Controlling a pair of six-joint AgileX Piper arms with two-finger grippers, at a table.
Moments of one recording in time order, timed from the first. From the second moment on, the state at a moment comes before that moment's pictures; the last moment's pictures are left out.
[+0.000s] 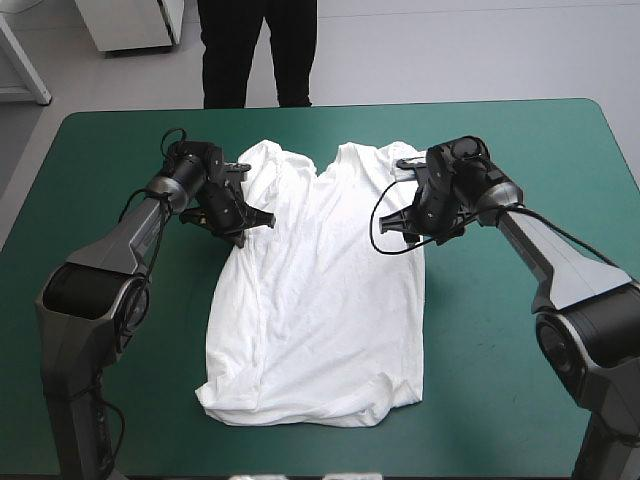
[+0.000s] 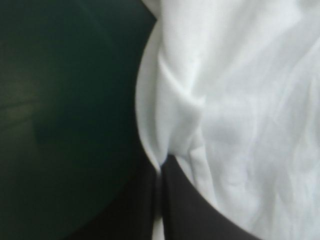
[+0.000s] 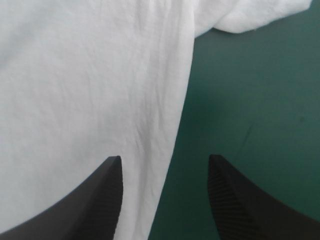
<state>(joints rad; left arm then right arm) -0.23 2.11 -1.75 -0.10 1.18 -0.05 0.37 1.89 -1.65 0.00 1.16 0.20</state>
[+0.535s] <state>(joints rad) -0.23 2.11 -1.75 -0.10 1.18 -0.05 0.37 2.04 -1.66 0.01 1.10 0.20</state>
